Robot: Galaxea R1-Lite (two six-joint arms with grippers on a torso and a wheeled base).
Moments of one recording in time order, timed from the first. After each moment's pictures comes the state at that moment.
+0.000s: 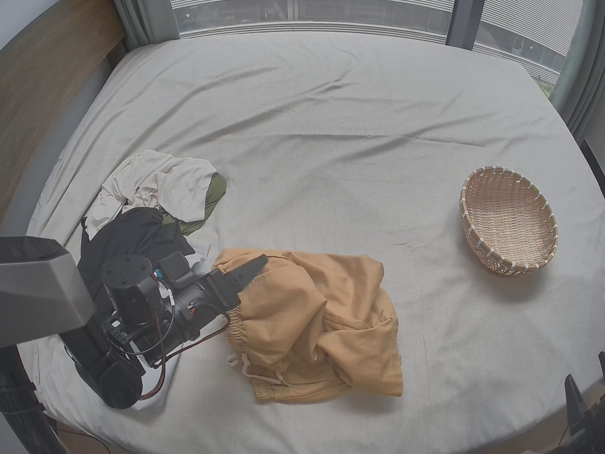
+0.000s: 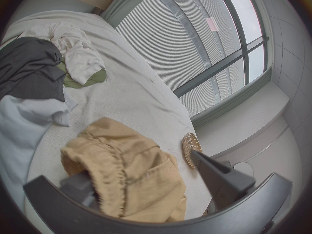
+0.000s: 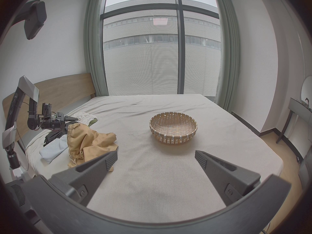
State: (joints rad) left arm -0.47 2.05 -0.42 -1.54 -0.16 -0.72; right arm 0.00 0.02 -0.02 0.00 0.01 0.01
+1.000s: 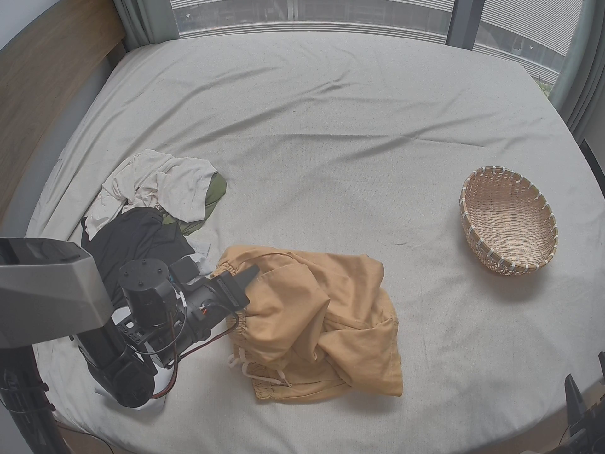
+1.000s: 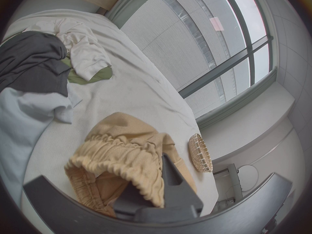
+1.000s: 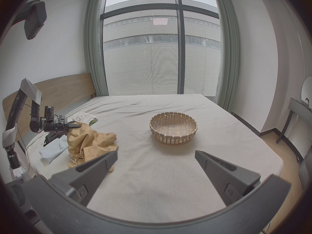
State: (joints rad) left arm -0.48 2.09 -0.47 -1.54 -0.09 -0.73; right arm 0.01 0.02 -0.02 0.00 0.01 0.01
